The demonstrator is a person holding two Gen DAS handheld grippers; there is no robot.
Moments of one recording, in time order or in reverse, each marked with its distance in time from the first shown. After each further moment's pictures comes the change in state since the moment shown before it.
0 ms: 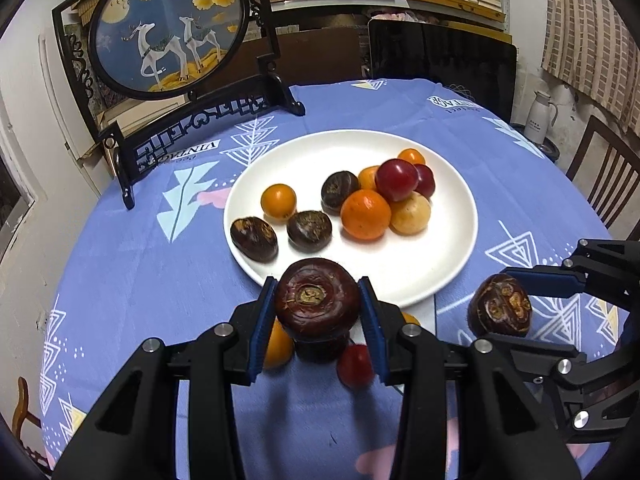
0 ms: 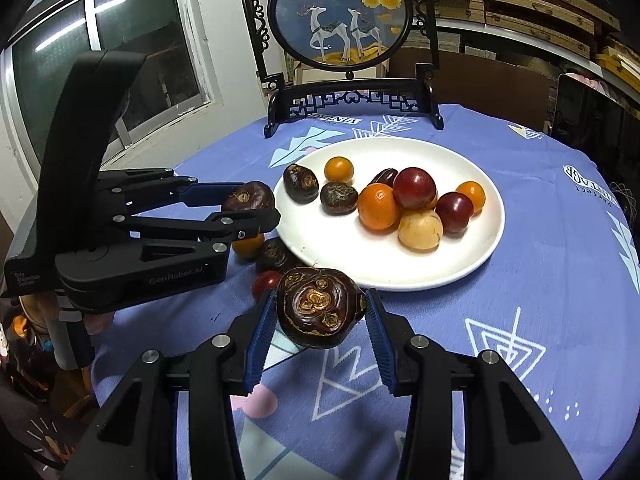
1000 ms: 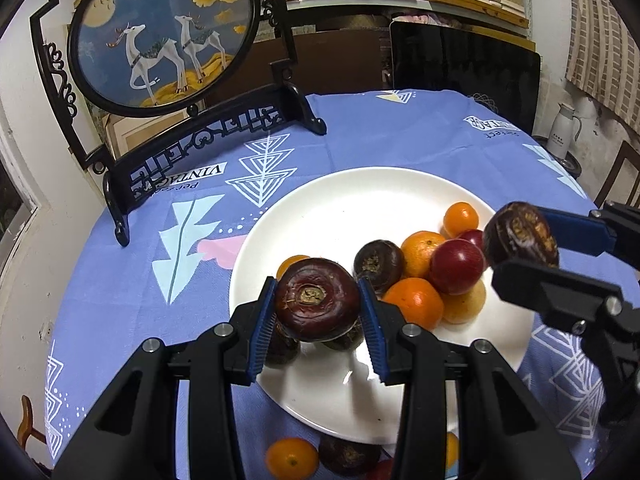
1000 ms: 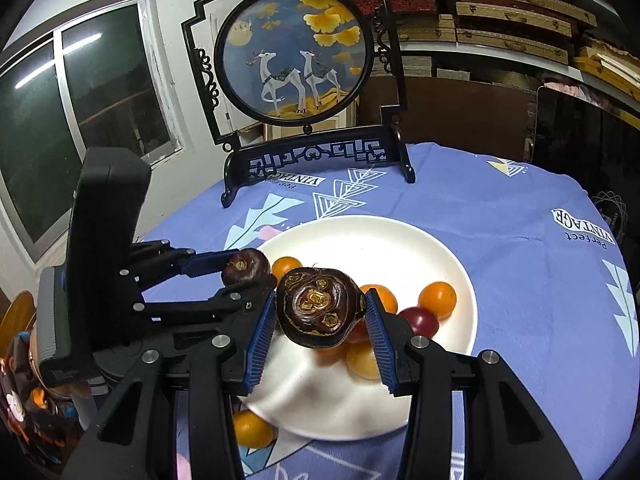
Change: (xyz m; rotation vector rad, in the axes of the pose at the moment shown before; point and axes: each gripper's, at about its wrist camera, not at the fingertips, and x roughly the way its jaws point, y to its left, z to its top) left arm 0.059 0.016 0.065 -0.029 0.003 0.046; right arm 0.031 -0.050 0.086 0.078 -0.116 -0.050
